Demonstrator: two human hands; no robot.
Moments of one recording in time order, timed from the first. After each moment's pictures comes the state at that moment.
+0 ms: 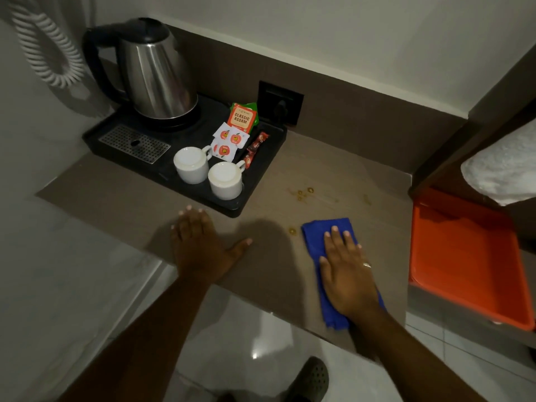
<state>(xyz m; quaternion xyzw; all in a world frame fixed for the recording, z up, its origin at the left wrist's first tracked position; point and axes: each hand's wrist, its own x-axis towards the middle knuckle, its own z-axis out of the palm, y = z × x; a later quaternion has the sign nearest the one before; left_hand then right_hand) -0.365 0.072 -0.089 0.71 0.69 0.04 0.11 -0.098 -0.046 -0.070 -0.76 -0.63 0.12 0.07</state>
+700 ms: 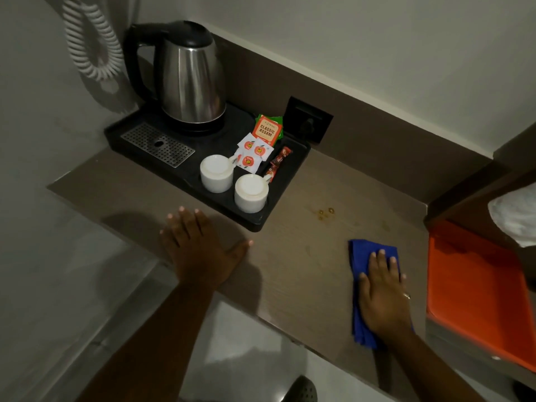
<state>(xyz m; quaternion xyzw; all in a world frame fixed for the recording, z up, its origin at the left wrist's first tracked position) -0.397 0.096 -0.091 0.68 0.72 0.08 0.11 -0.075 -0.039 -0.072 -0.83 -0.54 0.10 0.06</state>
